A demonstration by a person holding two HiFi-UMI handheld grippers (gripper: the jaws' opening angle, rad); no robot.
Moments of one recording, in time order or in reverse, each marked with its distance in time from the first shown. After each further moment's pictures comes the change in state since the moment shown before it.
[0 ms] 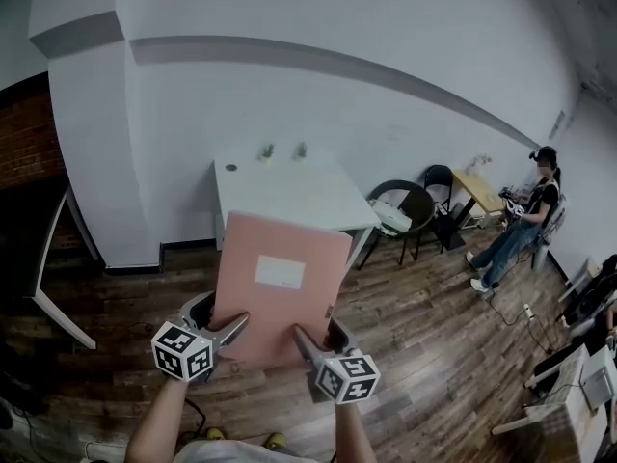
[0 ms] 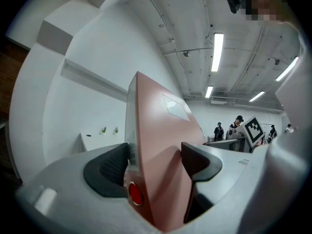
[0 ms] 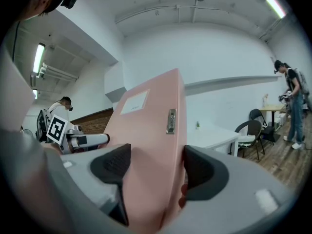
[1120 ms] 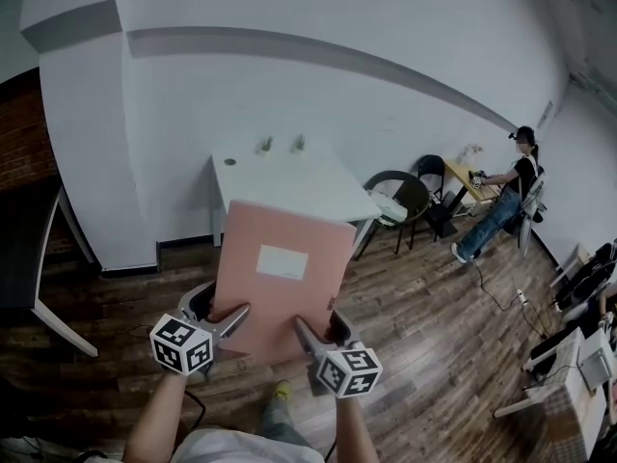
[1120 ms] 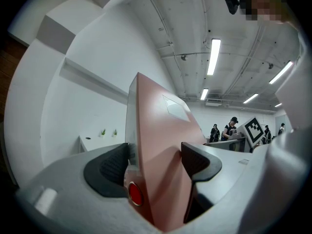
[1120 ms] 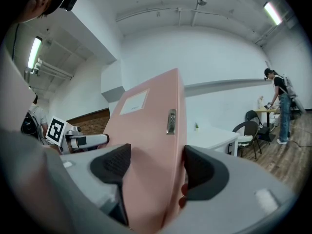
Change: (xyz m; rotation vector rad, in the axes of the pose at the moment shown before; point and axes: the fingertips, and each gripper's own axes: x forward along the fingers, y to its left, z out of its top) left arm -0.027 0.061 0.009 0.010 -0.019 -0.062; right arm 0.040 0.053 -0.003 0.007 -0.028 -0.069
